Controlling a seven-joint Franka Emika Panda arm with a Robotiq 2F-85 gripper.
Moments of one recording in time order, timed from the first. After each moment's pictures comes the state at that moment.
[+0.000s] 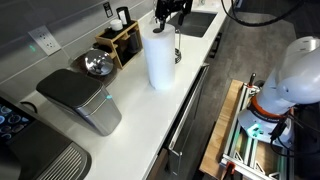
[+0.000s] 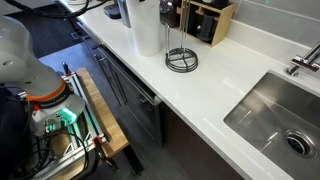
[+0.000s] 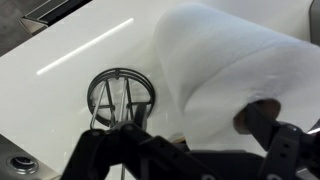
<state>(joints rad) -0.08 -0.54 0.04 -2.38 0.06 2.07 0.35</state>
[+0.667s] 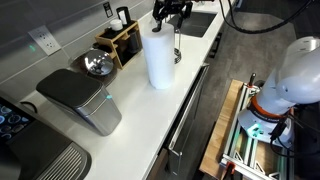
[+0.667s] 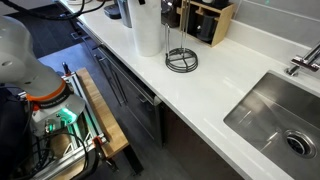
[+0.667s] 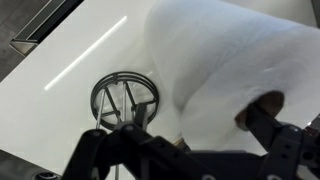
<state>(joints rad) -0.10 -0.54 0.06 -2.41 0.08 2.16 0.52</state>
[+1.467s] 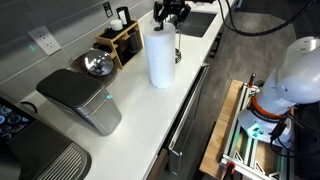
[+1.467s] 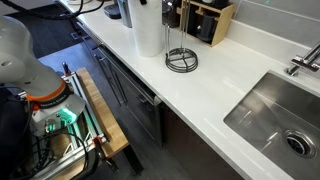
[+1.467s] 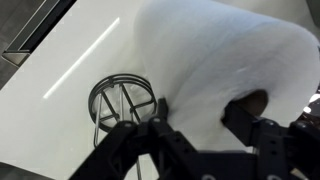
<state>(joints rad) -0.10 -0.54 0.06 -2.42 0.11 2.19 0.58</state>
